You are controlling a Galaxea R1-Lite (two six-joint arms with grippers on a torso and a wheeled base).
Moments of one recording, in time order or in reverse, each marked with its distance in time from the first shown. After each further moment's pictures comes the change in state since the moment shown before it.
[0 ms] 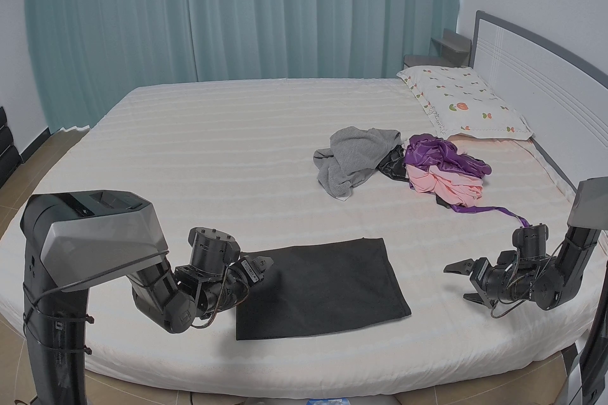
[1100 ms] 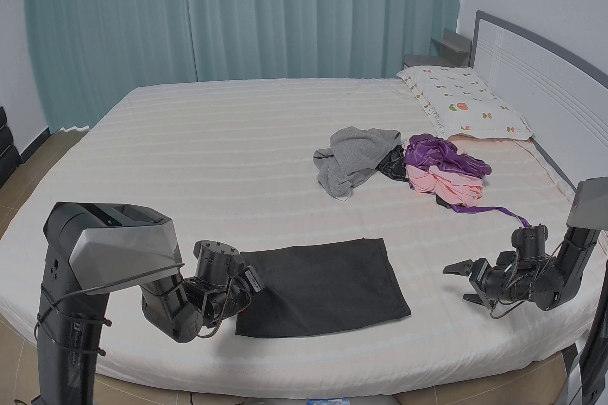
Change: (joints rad) left arm -0.005 0.100 0.004 -0.116 0.035 0.076; right arm 0.004 0.002 0.001 0.000 0.000 -0.004
